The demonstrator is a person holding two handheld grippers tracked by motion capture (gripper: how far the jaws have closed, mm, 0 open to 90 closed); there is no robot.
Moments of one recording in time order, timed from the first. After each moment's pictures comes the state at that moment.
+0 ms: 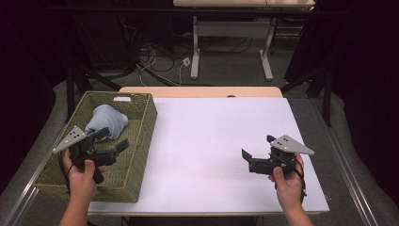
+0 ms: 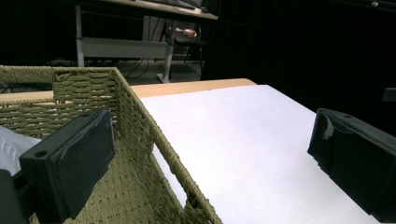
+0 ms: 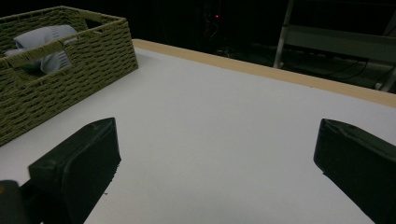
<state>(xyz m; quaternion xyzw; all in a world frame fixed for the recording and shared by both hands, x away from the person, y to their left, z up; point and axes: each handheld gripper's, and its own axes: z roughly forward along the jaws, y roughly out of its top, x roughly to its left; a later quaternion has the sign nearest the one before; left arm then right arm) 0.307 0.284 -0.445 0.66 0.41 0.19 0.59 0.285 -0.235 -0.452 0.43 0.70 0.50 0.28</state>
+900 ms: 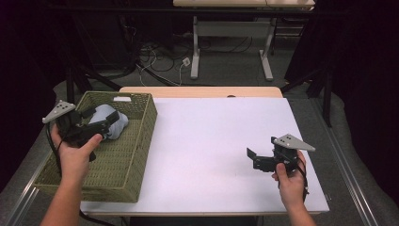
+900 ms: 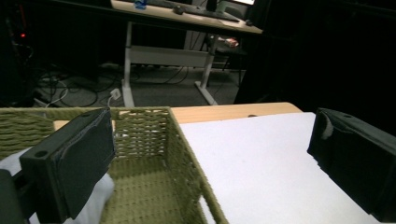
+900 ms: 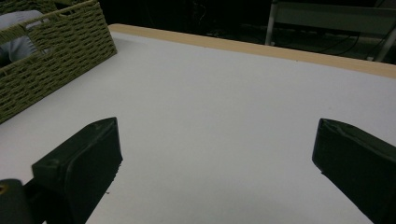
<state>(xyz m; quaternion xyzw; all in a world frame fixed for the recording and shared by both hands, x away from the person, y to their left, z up) 0.345 0.298 -0.389 0.63 0.48 0.24 0.56 0.299 -0.251 -0.469 0.47 0.70 0.48 0.27</state>
